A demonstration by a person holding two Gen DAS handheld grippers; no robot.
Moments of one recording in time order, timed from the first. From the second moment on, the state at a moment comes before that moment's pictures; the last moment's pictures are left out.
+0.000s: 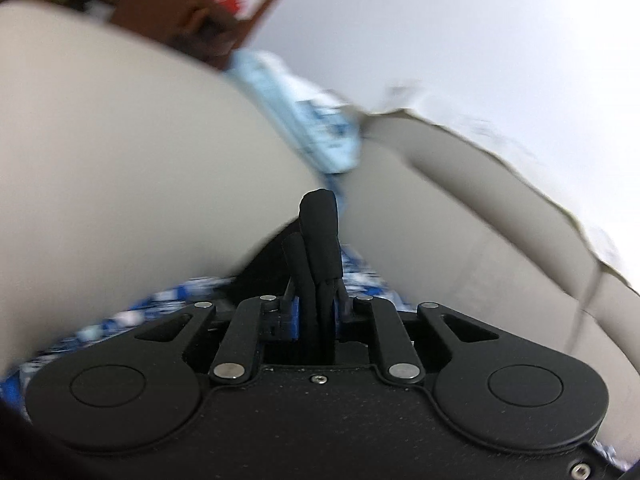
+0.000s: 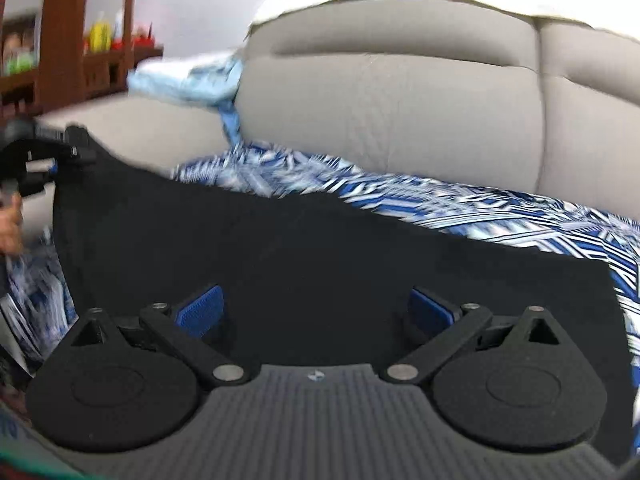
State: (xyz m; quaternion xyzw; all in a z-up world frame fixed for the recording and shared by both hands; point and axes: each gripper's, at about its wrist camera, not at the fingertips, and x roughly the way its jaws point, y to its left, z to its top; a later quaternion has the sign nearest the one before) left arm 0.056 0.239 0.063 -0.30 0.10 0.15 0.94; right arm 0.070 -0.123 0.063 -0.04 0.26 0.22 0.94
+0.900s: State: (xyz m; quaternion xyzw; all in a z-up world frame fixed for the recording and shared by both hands) left arm 0.058 -0.113 0.038 -0.06 0.29 -0.29 0.91; right arm 0.119 -0.346 0.083 0.15 0.29 0.14 0.93
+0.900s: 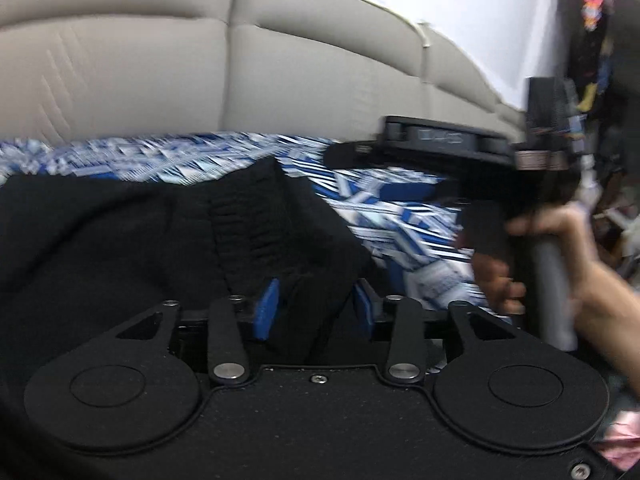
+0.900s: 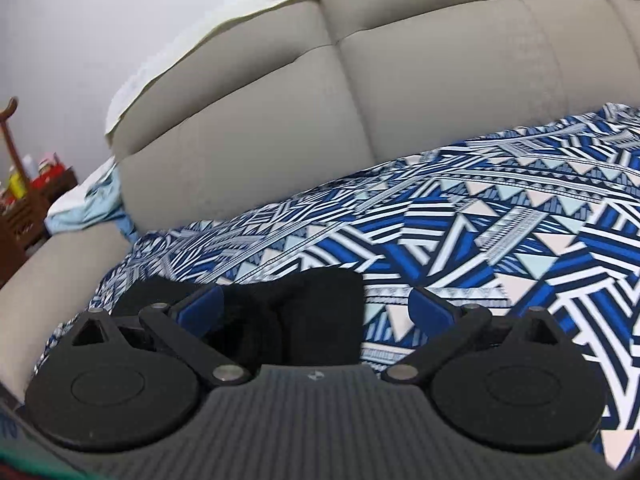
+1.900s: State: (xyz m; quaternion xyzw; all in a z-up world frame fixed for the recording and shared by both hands) left arm 0.183 0.026 0.035 -0.14 0.26 0.04 0.95; right arm 0.140 -0.298 0.062 0.17 0.31 0.16 0.92
